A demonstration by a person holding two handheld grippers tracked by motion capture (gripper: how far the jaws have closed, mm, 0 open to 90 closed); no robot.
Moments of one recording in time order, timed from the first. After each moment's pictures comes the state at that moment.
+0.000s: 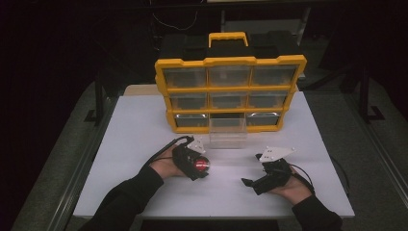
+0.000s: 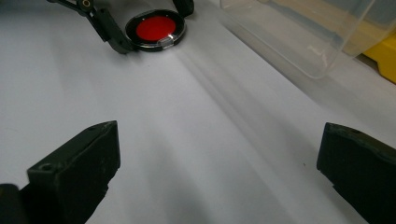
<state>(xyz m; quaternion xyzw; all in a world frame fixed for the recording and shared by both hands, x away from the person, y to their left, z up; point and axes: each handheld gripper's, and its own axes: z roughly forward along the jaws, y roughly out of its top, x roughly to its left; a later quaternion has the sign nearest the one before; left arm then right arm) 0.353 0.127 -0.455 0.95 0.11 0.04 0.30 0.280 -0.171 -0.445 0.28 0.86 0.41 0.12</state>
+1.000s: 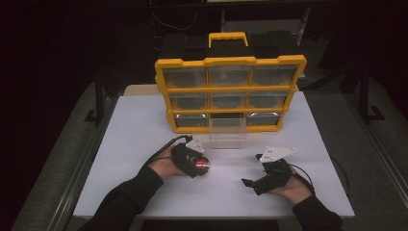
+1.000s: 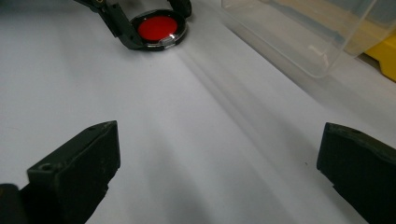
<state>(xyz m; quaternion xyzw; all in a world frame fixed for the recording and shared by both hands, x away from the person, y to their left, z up) 0.353 0.130 -0.452 0.94 0.11 0.04 0.30 0.279 -0.171 -0.445 0.28 0.86 0.41 0.12</state>
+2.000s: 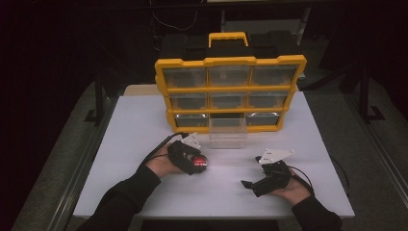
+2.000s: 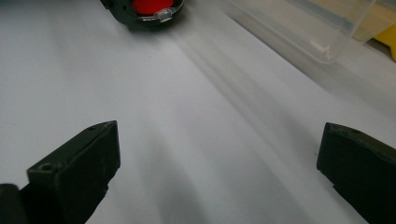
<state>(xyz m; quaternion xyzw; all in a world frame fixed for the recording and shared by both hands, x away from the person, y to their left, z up) 0.356 0.139 -0.441 0.94 0.13 0.03 0.32 0.278 -0.170 -0.453 0.29 0.86 0.41 0.11</state>
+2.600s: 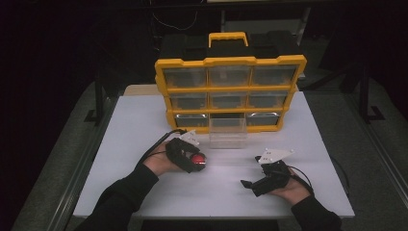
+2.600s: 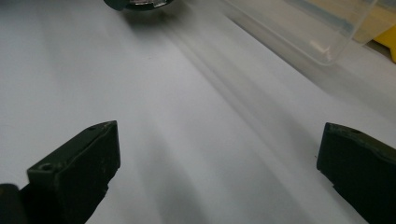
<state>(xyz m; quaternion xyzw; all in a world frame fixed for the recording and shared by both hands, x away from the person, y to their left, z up) 0.357 0.143 -0.427 0.94 0.14 0.02 0.32 0.278 -0.169 -0.453 0.29 0.86 0.41 0.11</state>
